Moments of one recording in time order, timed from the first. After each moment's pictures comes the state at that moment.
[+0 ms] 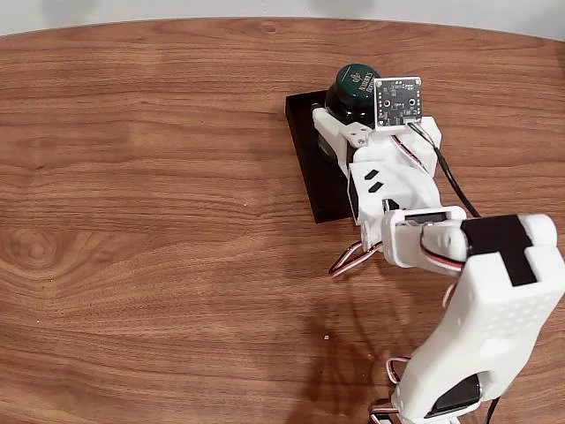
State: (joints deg) arm -4.0 77.0 136.6 -49.1 181.9
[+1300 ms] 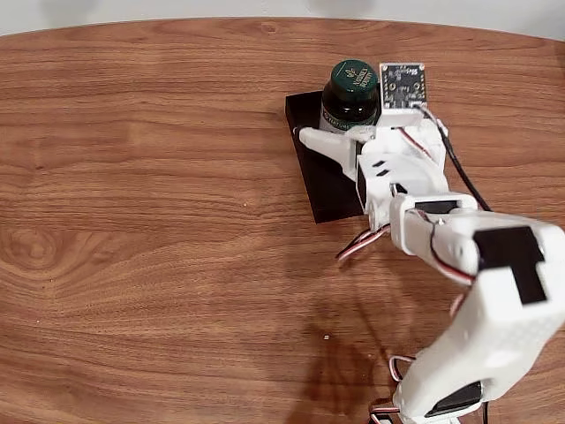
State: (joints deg) arm -2.5 85.1 133.7 -27.2 180.4
